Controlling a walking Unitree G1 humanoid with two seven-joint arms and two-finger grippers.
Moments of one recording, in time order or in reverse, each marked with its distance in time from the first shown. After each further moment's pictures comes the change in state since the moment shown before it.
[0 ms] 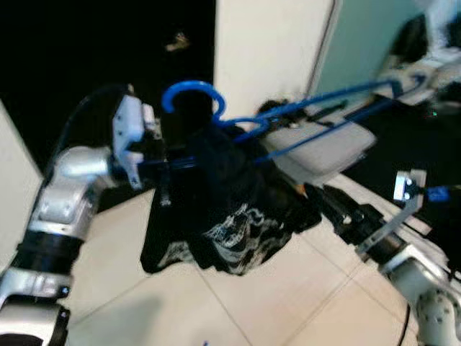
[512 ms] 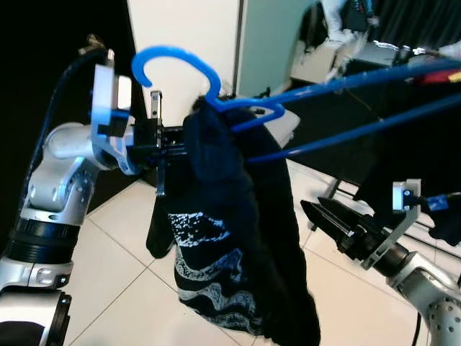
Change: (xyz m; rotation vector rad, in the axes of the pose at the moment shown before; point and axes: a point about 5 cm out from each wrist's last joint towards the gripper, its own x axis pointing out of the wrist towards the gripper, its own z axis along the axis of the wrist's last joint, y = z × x) left arm 0.013 0.001 0.035 0.071 -0.122 -0.126; right arm -0.011 -0.001 -0.004 -0.040 0.117 0.042
